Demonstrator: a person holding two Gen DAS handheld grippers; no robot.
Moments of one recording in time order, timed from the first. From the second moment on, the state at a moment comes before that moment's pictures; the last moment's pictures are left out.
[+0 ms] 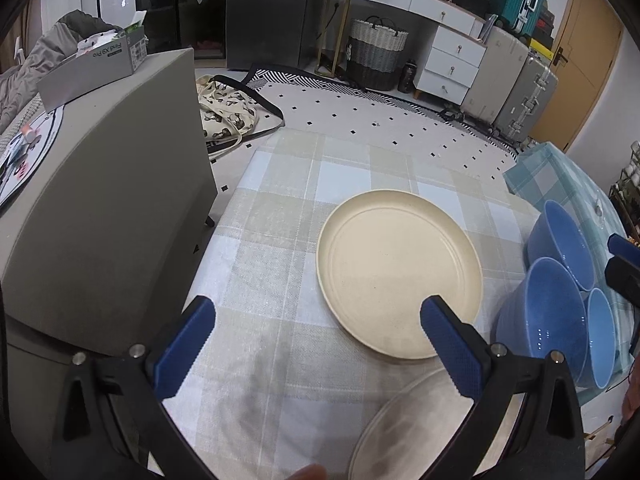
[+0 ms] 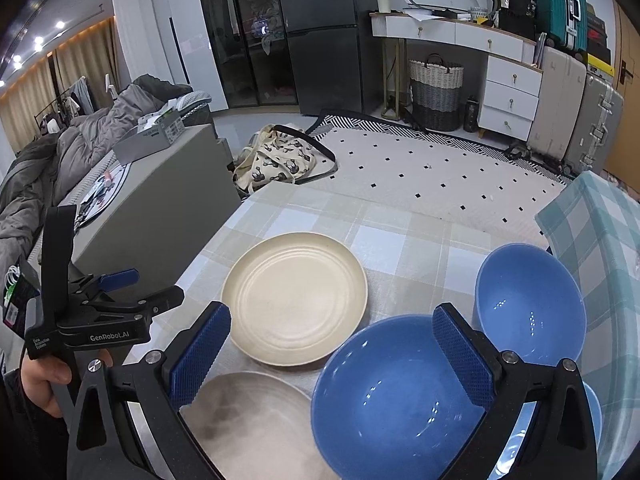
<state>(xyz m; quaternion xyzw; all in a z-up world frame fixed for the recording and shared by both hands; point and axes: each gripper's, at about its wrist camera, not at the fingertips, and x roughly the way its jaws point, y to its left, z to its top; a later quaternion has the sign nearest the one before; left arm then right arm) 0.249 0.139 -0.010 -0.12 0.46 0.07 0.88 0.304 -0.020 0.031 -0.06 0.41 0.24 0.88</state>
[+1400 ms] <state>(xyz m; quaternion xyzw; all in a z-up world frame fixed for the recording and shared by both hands) 0.313 0.140 -0.096 -0.15 0.56 0.08 0.81 0.437 0.021 -0.102 -0.13 0.56 0.22 0.79</state>
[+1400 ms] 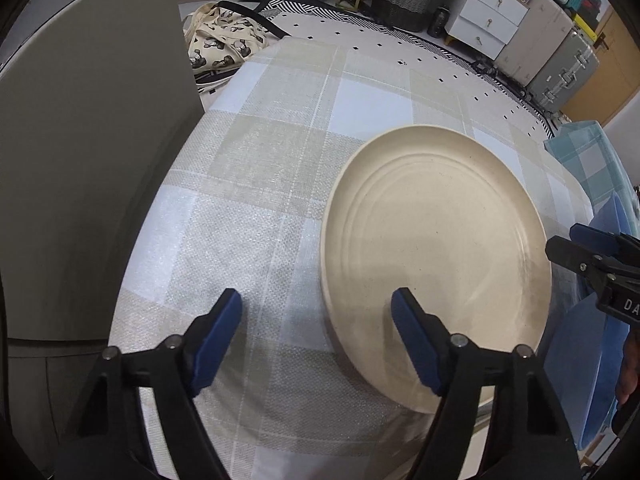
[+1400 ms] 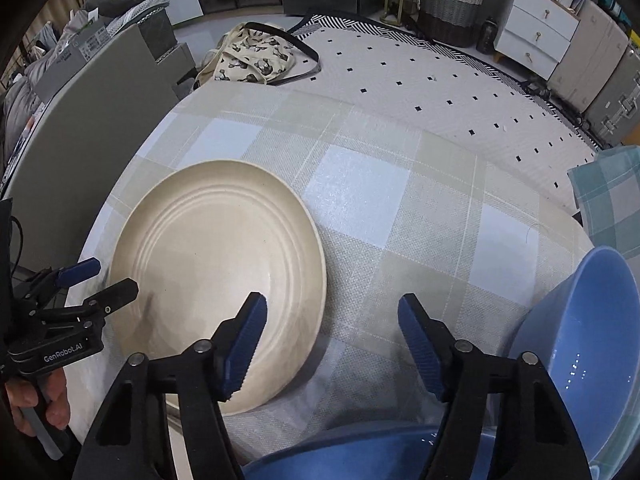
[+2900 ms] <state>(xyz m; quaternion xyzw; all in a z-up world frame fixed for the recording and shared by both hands) 0.302 0.128 -0.078 -0.11 0.54 0.06 0.83 0.414 0.047 -0.113 -0.19 0.54 0.21 0.79</state>
